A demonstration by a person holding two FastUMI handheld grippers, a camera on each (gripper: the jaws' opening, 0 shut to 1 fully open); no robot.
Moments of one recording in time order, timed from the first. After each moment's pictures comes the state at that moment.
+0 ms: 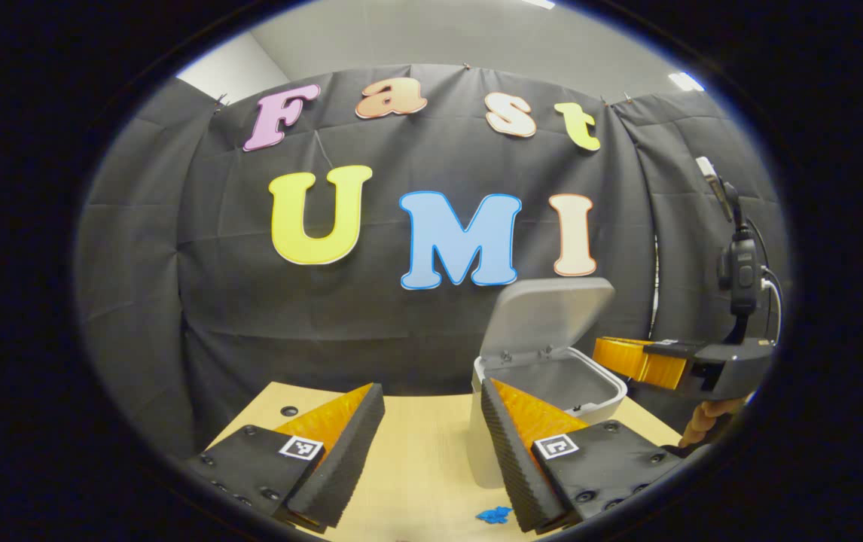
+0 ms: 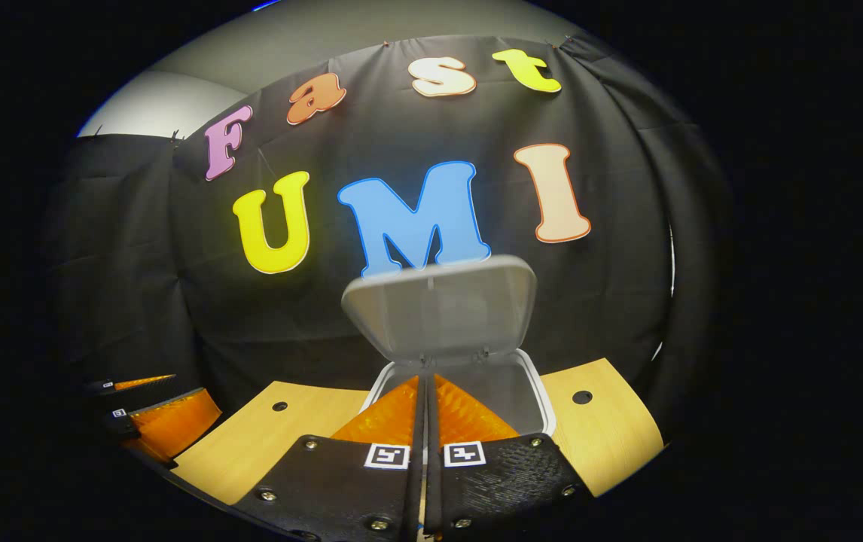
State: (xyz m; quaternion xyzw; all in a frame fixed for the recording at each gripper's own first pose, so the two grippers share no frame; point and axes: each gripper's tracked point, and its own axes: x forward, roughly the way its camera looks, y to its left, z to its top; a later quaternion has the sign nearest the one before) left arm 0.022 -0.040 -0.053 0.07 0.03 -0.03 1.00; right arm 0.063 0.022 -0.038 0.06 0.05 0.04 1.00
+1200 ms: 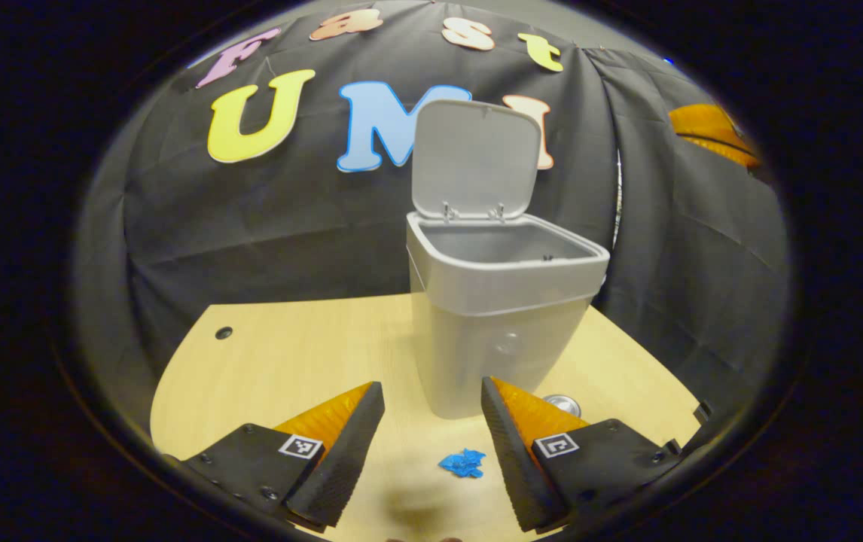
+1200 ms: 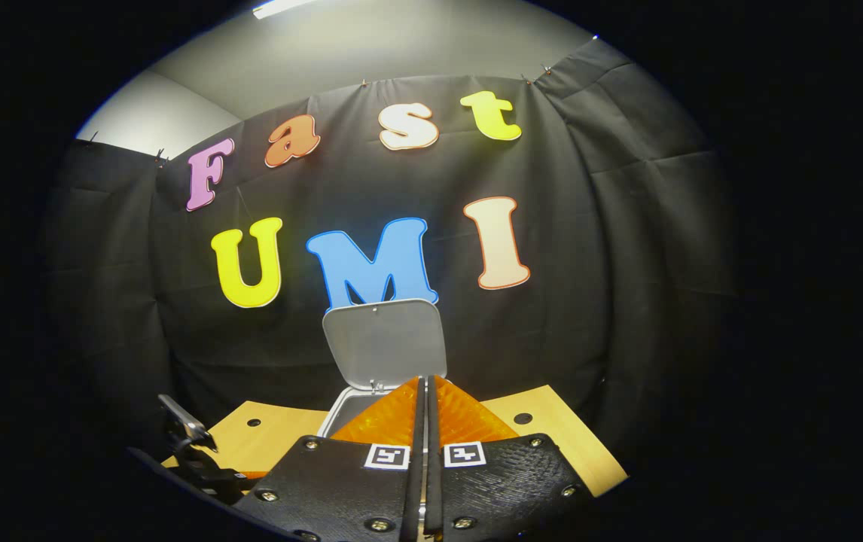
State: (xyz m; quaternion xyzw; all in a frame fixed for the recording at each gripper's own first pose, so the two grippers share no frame) left arm 0.029 -0.084 -0.280 0.08 0.22 -0.10 0.97; right arm -0.029 -0.058 0.019 0.05 -0.01 -0.04 1.00
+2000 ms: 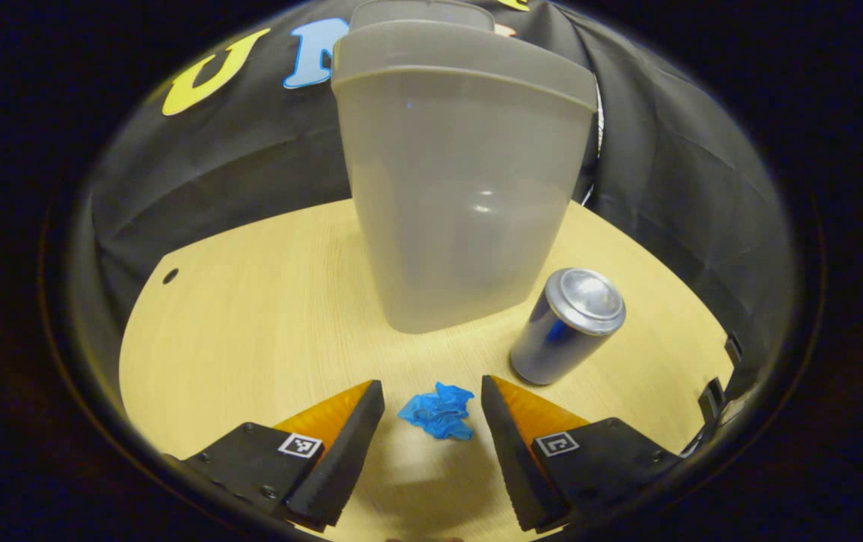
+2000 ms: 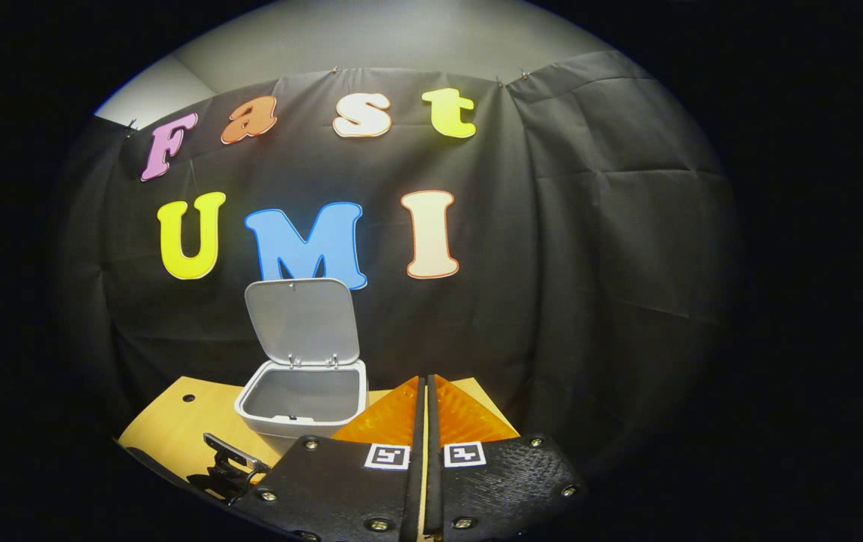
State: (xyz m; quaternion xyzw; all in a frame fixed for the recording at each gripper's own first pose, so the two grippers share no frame) left arm 0.025 -0.093 -0.448 0.12 0.34 -0.12 0.92; right arm -0.068 -0.144 -0.007 0.01 0.03 -0.14 0.99
